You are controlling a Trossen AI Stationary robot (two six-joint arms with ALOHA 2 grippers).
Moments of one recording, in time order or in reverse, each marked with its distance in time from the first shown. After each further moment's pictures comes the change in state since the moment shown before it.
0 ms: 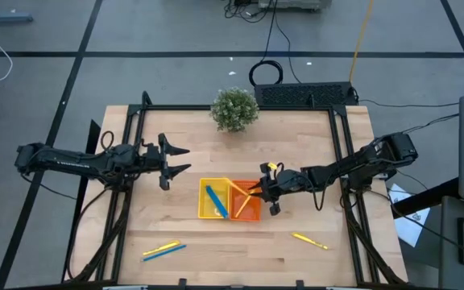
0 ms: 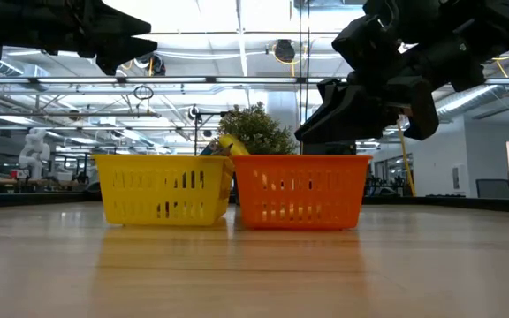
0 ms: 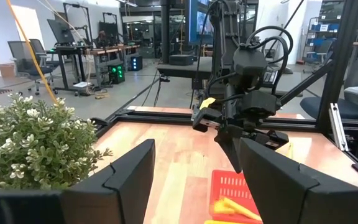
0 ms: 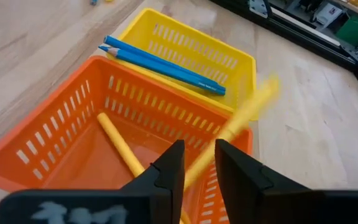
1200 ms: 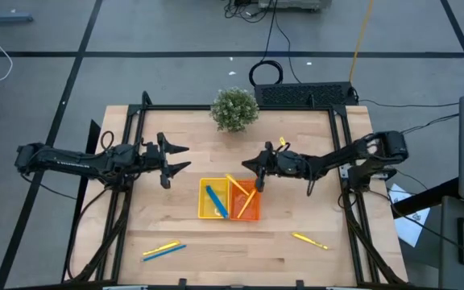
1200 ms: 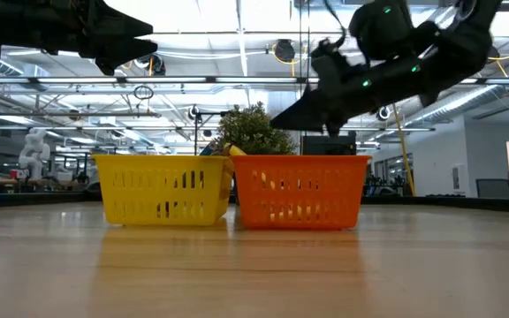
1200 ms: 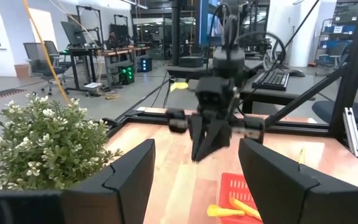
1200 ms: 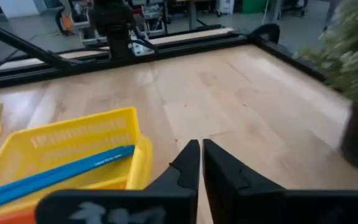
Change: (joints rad) left arm 0.000 0.000 0.000 0.008 -0.045 0.001; right arm -0.193 0.078 0.003 0.292 0.082 0.466
